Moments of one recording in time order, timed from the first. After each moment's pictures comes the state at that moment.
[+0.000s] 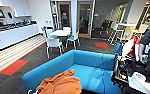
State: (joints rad) left arm 1.47 3.09 -2.96 1.40 -0.10 -1.18; right arm -1.54 3.12 -2.78 -0.54 0.12 0.55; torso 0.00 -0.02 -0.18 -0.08
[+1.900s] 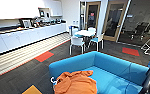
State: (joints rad) left arm 1.47 3.09 -2.96 1.40 -0.10 -1.15; right arm -1.55 3.12 -2.78 -0.54 0.12 0.55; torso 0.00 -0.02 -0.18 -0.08
